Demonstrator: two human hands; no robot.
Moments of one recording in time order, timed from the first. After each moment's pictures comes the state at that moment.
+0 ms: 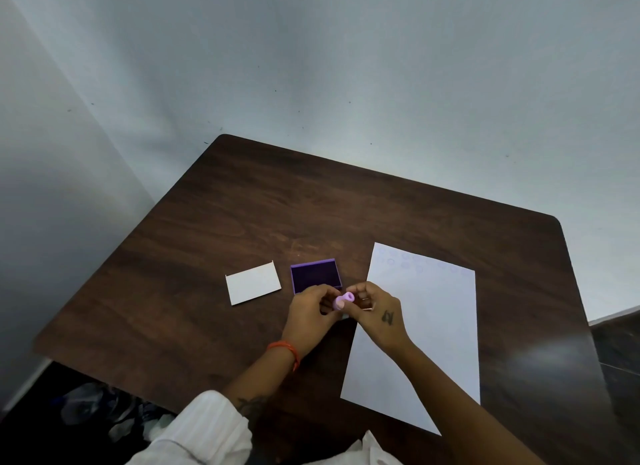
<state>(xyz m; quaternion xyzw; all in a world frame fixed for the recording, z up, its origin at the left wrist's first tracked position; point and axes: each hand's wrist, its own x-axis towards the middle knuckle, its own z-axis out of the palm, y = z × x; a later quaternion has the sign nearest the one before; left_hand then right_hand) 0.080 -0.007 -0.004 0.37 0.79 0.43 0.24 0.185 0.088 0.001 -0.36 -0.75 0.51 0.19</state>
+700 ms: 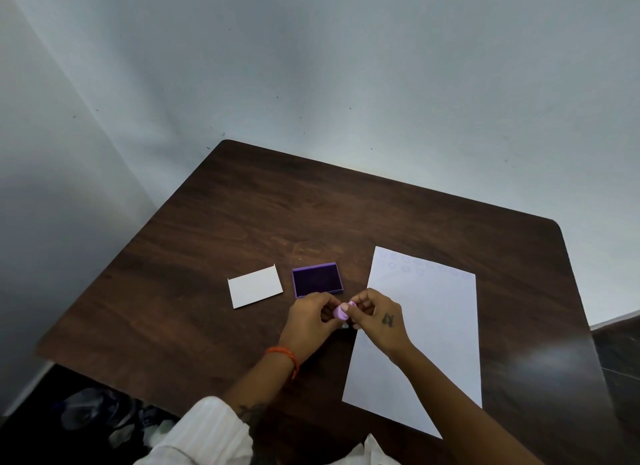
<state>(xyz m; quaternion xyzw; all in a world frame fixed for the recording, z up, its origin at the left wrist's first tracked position) 0.079 -0.013 -0.003 0.41 0.80 0.38 0.22 0.188 0.089 0.001 -0.39 -0.75 0.52 0.15</state>
